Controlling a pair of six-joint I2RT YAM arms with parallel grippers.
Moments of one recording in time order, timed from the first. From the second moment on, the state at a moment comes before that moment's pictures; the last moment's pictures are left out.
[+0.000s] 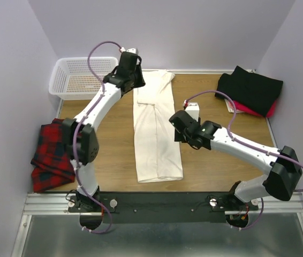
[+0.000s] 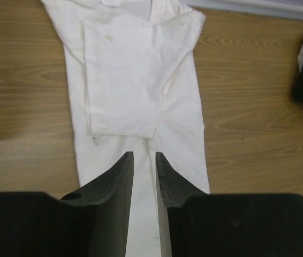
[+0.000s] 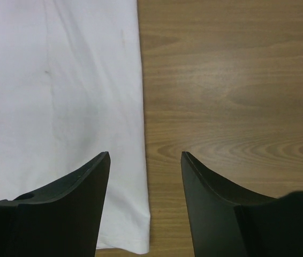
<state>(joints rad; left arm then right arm) -0.39 1.97 1.84 -0.48 -0.03 -0.45 0.88 1.41 1.12 -0.69 0.56 0.71</state>
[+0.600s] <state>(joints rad) -0.58 1.17 0.80 -0.54 -0.03 -0.69 0.88 1.37 0.82 -0.61 0.18 0.73</state>
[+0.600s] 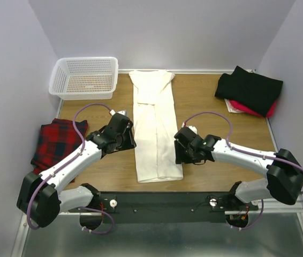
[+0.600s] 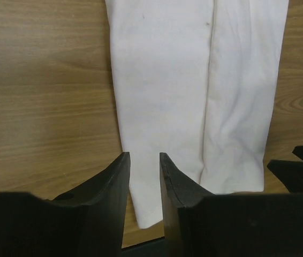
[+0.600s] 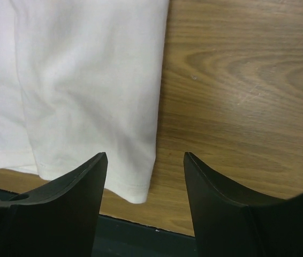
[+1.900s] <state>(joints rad) -0.85 1.12 0.49 -0.53 0.10 -1.03 0.88 1.32 0.65 -0.52 -0.01 0.75</state>
